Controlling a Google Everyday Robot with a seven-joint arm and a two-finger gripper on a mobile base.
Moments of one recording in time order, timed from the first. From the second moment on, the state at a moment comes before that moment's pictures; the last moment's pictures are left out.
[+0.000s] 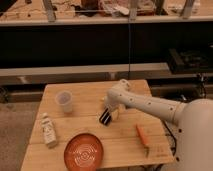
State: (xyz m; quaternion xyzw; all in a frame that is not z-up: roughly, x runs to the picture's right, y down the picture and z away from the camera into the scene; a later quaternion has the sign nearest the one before) arm 0.017 0.123 0.914 -0.20 -0.17 -0.22 0.94
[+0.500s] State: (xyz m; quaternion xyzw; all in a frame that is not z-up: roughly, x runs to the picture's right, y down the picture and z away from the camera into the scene) arm 0.018 0.123 0.912 -0.20 -0.17 -0.22 0.94
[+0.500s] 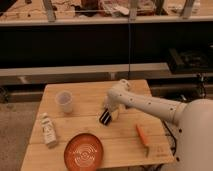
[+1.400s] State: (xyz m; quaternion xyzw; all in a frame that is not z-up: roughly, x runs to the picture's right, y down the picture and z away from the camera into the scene) arm 0.015 0.121 0.910 -0.19 -0.17 -0.24 0.94
